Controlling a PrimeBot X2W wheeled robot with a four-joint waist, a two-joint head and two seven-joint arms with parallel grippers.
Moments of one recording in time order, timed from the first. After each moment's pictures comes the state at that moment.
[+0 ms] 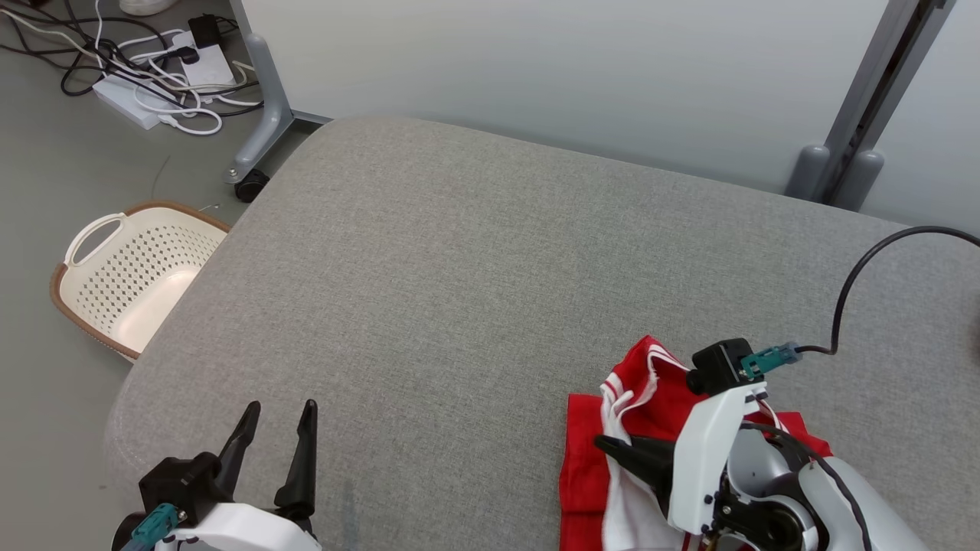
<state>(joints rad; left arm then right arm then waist) -0.05 0.34 -0.45 0.20 -0.67 0.19 -0.26 -0.28 -0.17 0.43 0.24 0.82 0.13 0.65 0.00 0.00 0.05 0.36</state>
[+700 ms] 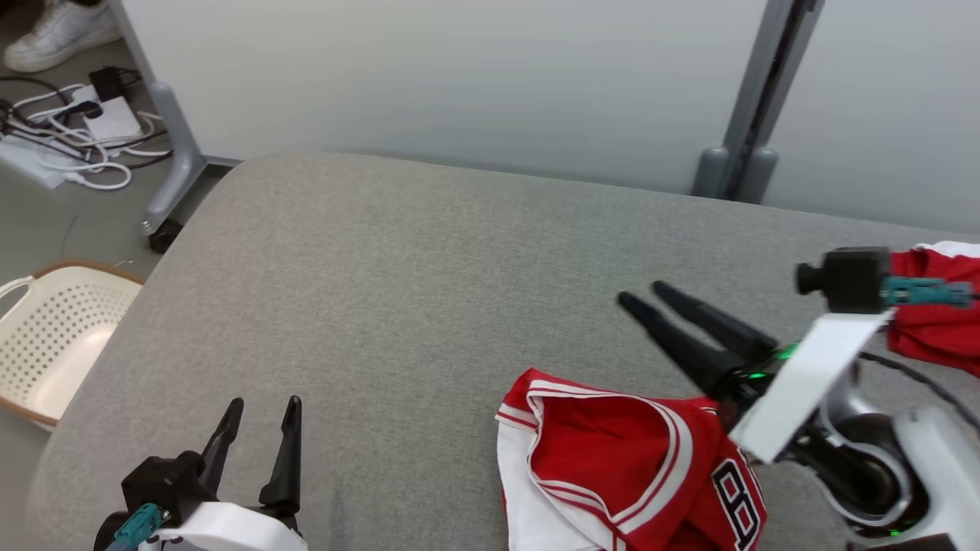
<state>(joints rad) -0.04 0.36 -0.43 0.18 -0.67 0.20 -0.26 -0.31 -0.22 0.34 -0.08 1.00 0.13 0.46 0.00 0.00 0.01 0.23</state>
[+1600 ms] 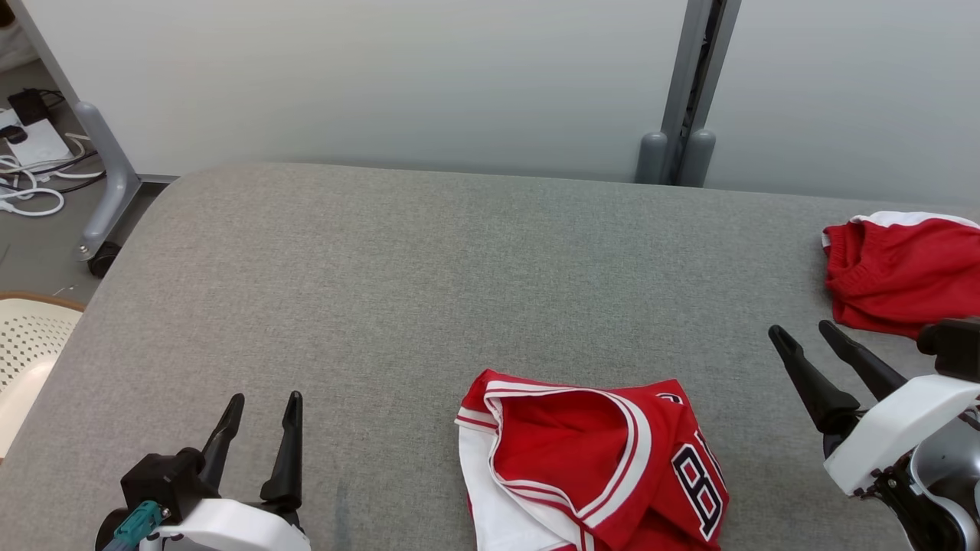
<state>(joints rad) -0.04 0.36 -0.42 0.16 -0.67 0.20 -0.26 -0.12 -0.28 0.08 0.01 0.63 0.13 0.32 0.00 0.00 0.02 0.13</state>
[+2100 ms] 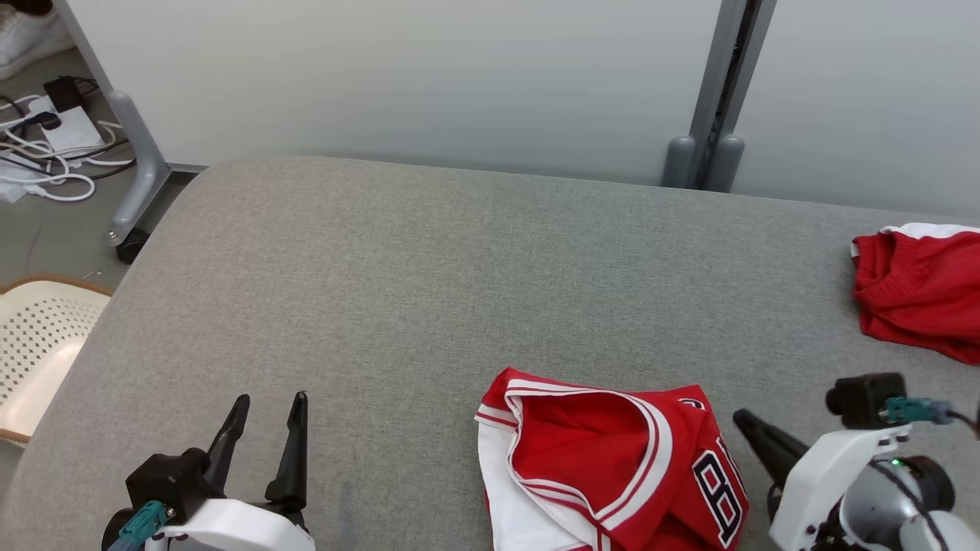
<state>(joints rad) -0.04 0.35 -0.42 0.17 -0.67 0.19 -0.26 -0.10 -0.26 0.19 0.14 0.56 0.13 0.37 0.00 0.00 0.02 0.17</state>
